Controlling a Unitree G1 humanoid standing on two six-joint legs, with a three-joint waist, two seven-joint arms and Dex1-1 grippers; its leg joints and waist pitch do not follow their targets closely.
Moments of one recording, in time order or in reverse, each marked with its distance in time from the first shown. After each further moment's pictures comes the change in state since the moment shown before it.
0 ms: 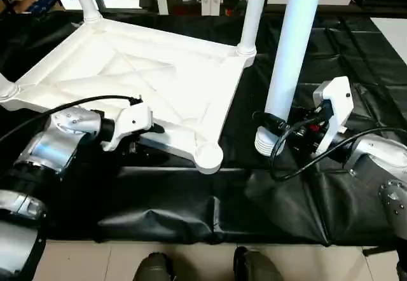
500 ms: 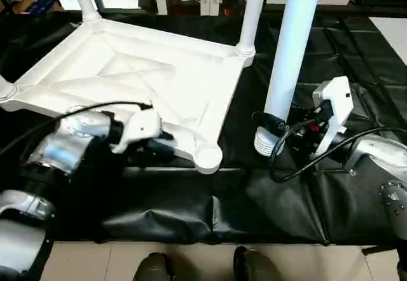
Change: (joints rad) left arm 0.010 -0.039 -0.030 -0.018 0.047 -0.105 -0.020; right arm 0.000 -0.003 0.004 -0.007 0.000 0.000 0.003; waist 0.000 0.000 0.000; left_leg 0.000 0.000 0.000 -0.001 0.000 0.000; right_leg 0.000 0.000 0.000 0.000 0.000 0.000
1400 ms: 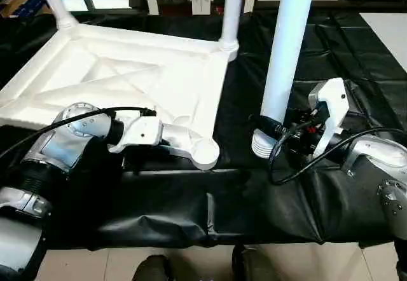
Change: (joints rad) left arm 0.005 0.026 0.008 -0.067 0.067 0.056 -0.027; right arm -0.003 -0.004 0.017 0.000 0.000 0.000 0.018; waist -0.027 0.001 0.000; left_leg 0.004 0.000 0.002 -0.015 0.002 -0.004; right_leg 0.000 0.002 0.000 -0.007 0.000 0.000
